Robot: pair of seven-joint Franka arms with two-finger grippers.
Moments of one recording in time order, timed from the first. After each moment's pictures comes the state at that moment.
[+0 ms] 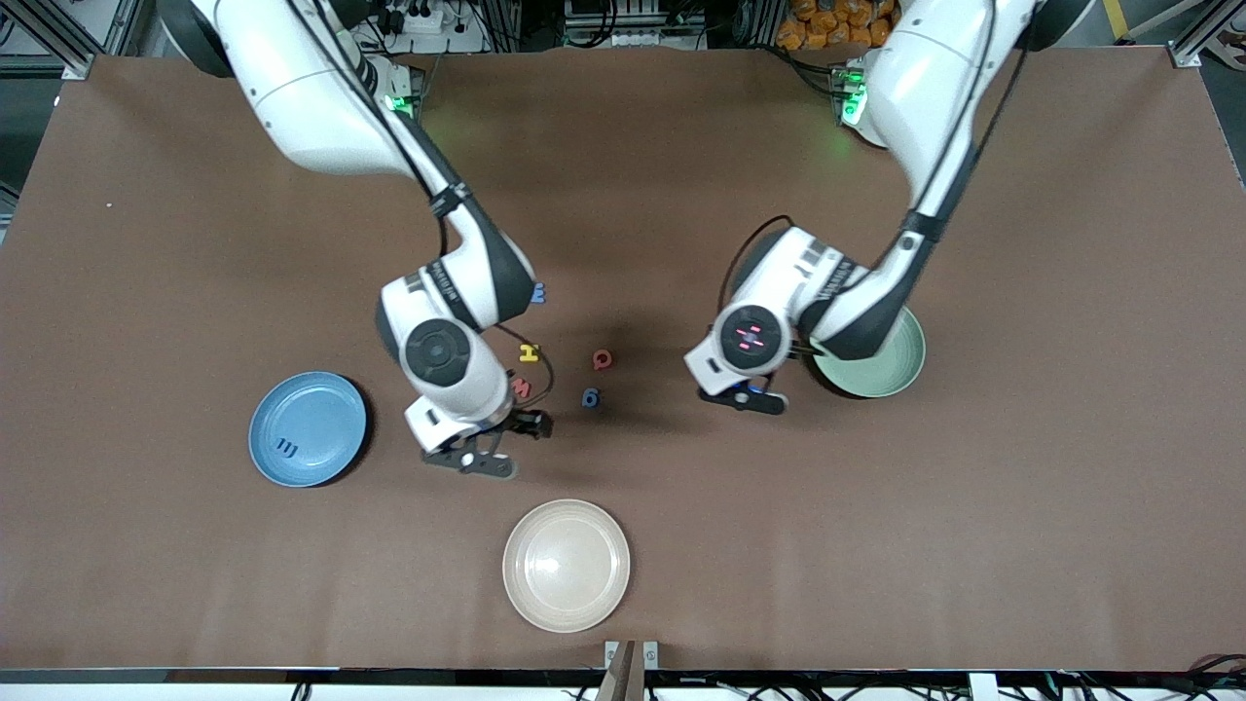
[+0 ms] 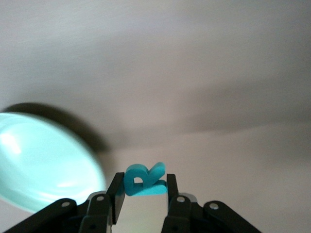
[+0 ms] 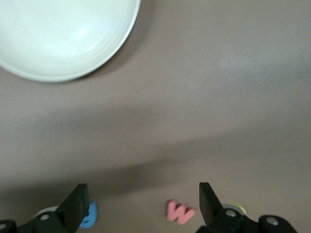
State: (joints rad) left arm -0.31 0.64 -0.21 -1.57 0.11 1.78 -0.28; right arm 0.50 0.77 0.03 -1.37 -0.02 2.14 0.72
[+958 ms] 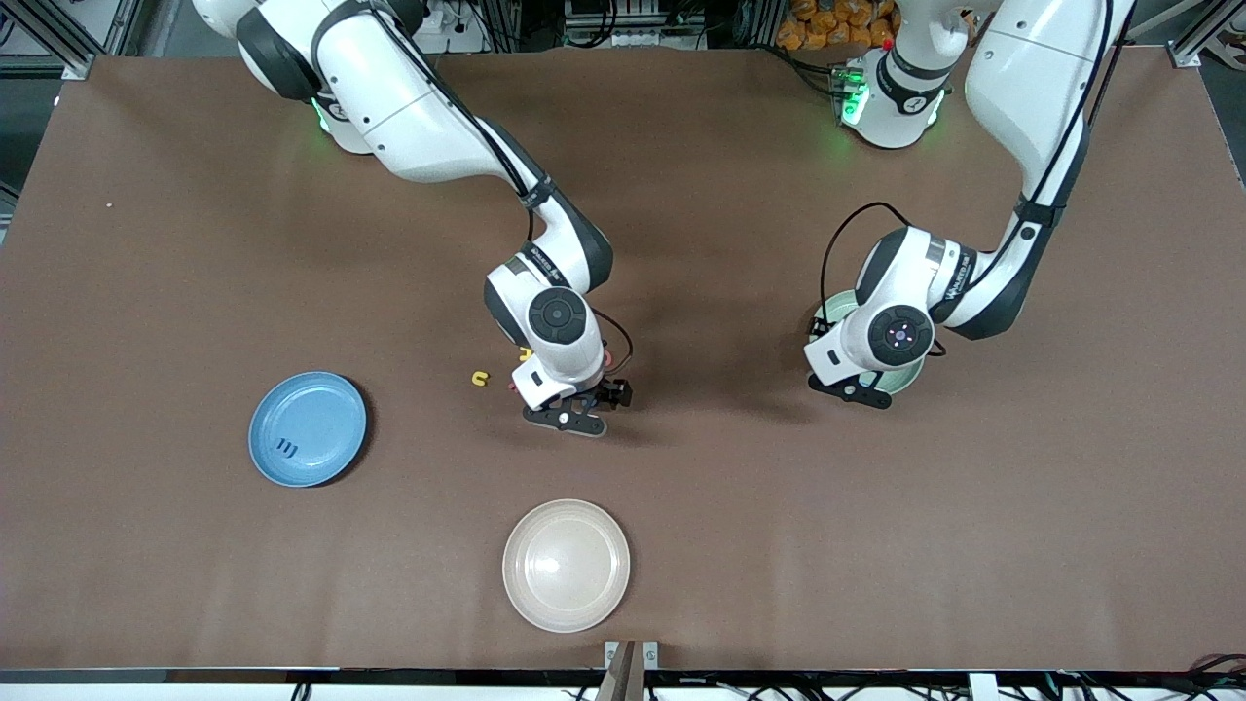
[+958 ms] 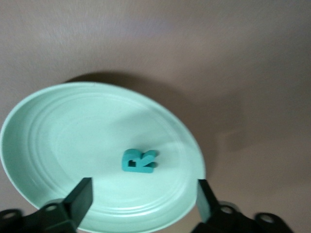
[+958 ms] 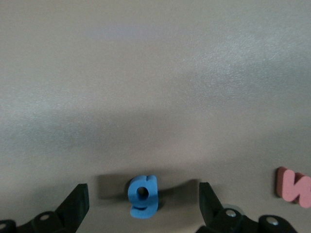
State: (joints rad) left arm -0.12 0.48 -0.26 -1.93 0.15 2.06 -0.19; right arm 0.64 0.90 0.02 -1.37 -0.02 2.32 0.90
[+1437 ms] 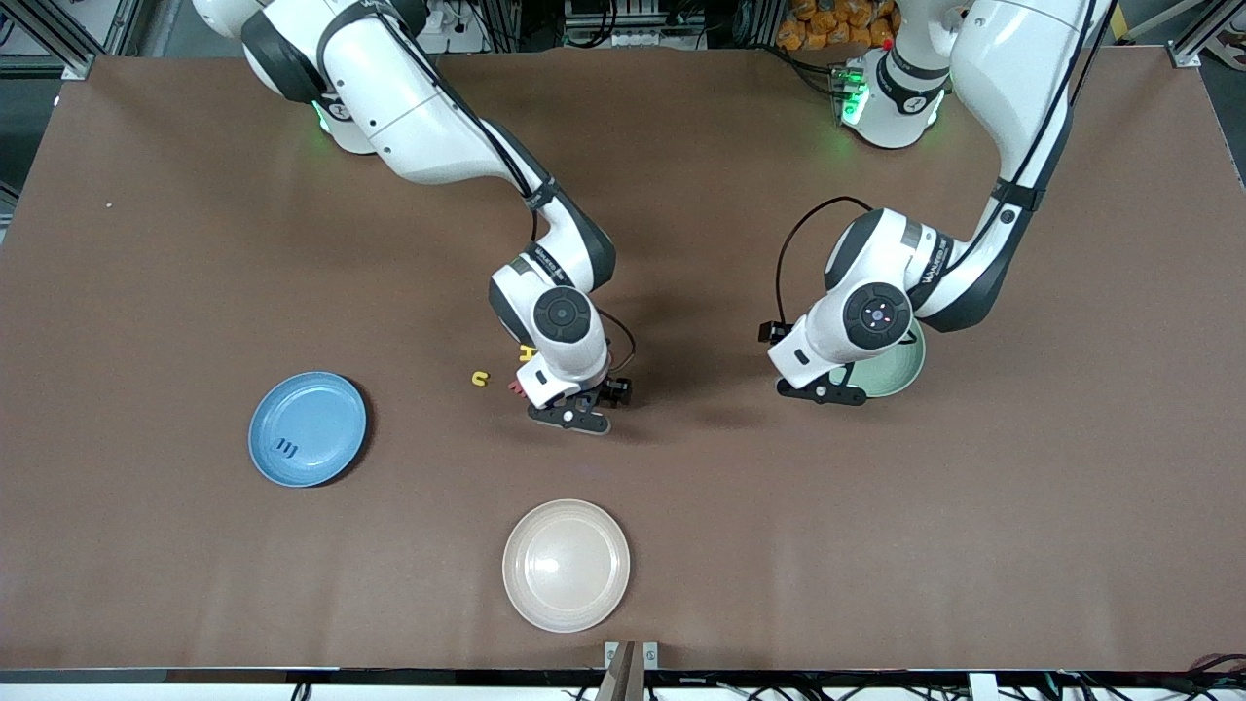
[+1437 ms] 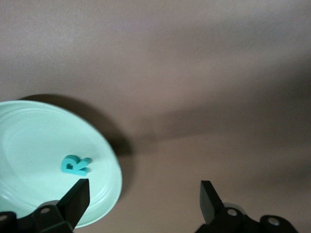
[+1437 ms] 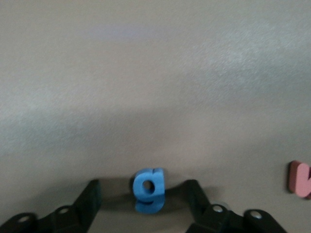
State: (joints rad) left arm -0.16 0.49 -0.31 -1.82 0.04 2.05 -0.36; right arm 0.66 0.91 0.02 -1.37 -0.02 2.32 0.90
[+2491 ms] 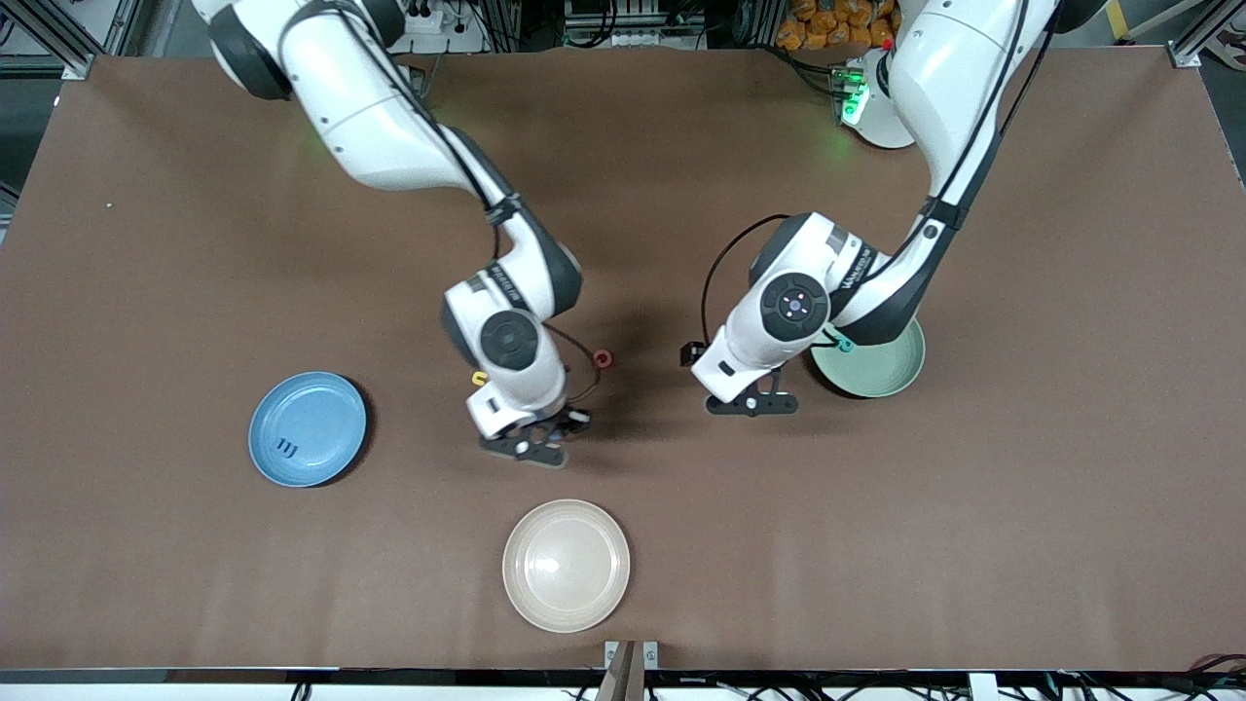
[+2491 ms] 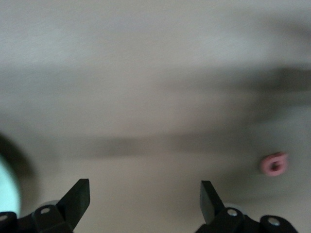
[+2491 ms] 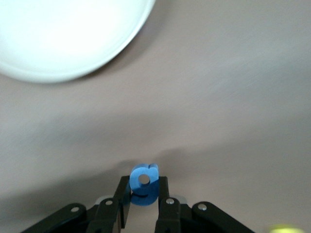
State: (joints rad) left arm -0.33 0.62 -0.31 -1.59 0.04 2.17 -0.62; right arm 0.51 0.83 0.00 -1.33 -0.02 2.19 0.74
